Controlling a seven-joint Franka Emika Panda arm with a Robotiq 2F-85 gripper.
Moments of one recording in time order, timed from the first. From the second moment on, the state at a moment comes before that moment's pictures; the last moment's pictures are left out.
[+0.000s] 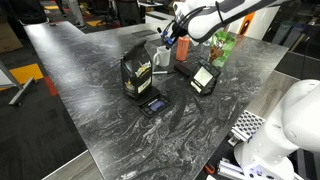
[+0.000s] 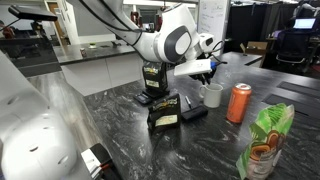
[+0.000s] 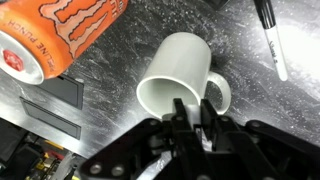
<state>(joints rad) -0.07 -0.20 -0.17 -2.42 -0.23 2.80 -0.35</state>
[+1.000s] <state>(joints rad) -0.01 -0.19 -0.25 -2.46 -0.09 2.97 -0.49</state>
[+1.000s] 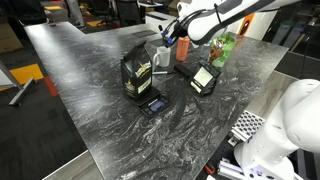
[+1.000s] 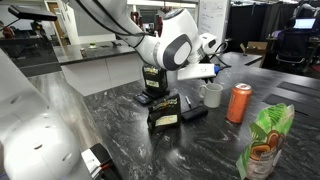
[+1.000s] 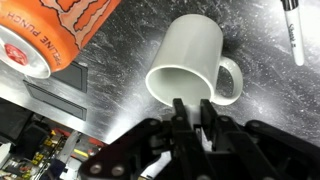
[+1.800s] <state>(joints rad) 0.14 -0.15 -0.40 -2.43 0.14 2.97 -0.75</state>
